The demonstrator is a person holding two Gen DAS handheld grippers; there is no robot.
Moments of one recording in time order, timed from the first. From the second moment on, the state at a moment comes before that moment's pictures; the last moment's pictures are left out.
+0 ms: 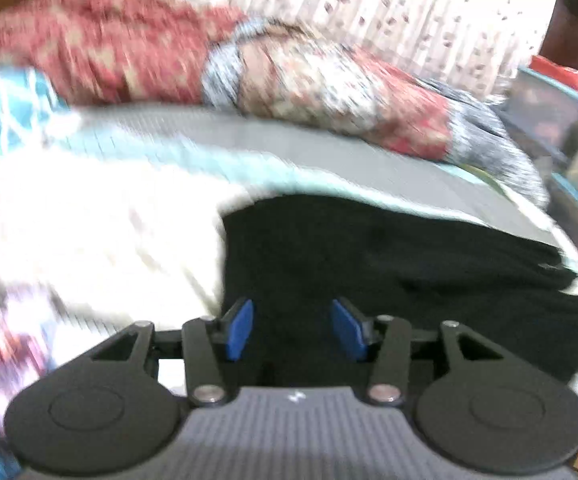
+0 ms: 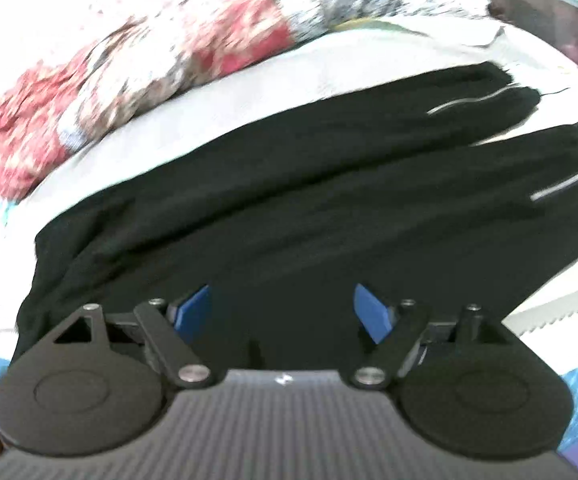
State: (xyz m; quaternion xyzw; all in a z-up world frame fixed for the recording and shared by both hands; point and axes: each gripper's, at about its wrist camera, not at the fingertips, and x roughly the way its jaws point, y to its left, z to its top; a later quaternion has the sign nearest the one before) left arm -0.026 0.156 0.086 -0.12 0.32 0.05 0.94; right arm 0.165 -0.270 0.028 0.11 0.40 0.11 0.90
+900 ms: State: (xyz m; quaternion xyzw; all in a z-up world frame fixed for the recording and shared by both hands) left arm 0.177 0.107 0.009 0.20 0.40 0.00 0.90; right arm 0.416 -0.449 0.027 0.27 0.40 -0.15 0.87
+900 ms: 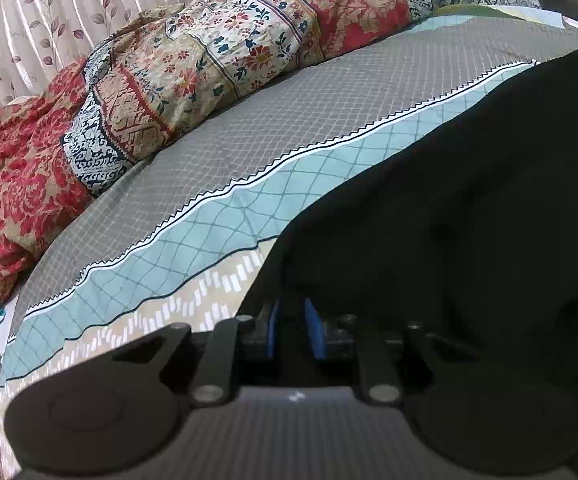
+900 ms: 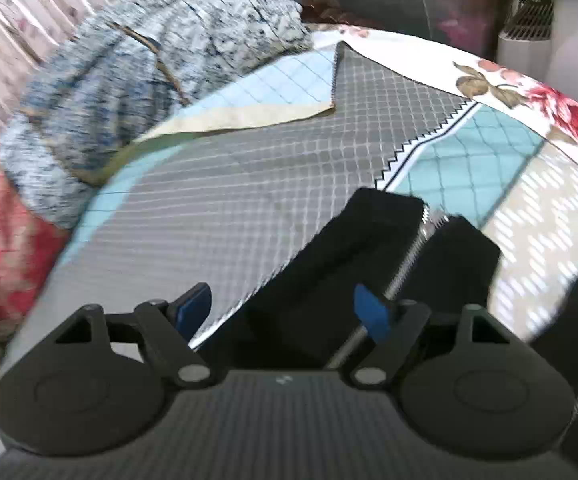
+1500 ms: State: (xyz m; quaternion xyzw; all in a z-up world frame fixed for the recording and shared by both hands) left arm 0.154 0.105 0.060 0.15 0.32 0.04 0.93; right arm 0.406 -0.488 0.020 0.23 0.40 -0.20 0.87
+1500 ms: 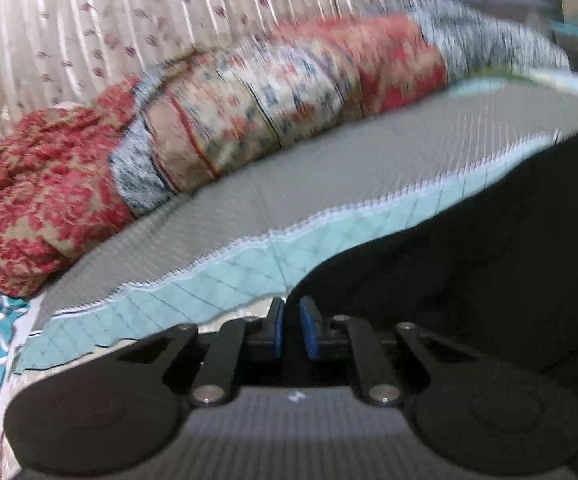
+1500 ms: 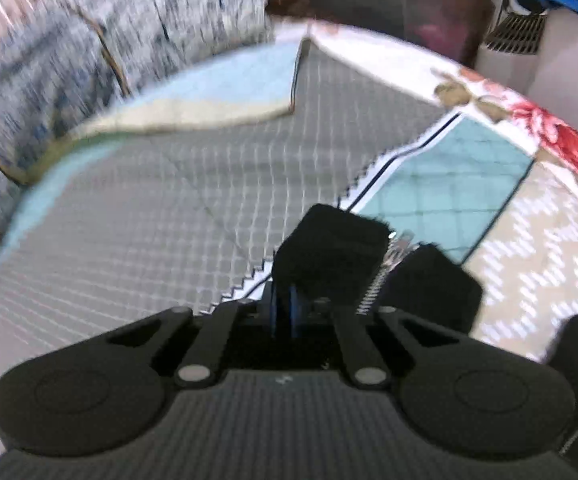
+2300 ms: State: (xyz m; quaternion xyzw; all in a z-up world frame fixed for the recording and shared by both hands) left arm -0.066 0.098 0.111 0.04 0.32 0.07 0.94; right arm 0.081 -0.576 0.014 0.34 0.30 -0.30 0.84
